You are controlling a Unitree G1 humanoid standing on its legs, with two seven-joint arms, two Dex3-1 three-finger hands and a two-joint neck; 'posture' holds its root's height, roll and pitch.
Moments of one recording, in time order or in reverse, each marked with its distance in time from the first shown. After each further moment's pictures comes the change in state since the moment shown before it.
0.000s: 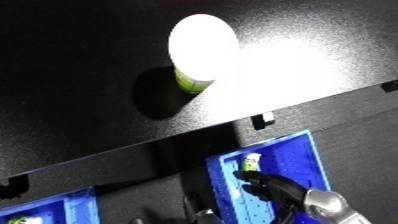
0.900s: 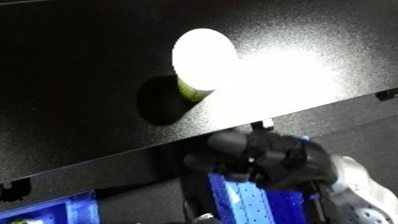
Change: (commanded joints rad) left arm 0.045 -0.050 0.013 0.102 0.019 -0.034 -0.057; right arm -0.164 0.031 -0.314 -0.628 0.740 -0.069 0.251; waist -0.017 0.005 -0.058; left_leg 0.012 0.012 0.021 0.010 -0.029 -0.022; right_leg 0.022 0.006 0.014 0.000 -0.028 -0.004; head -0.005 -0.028
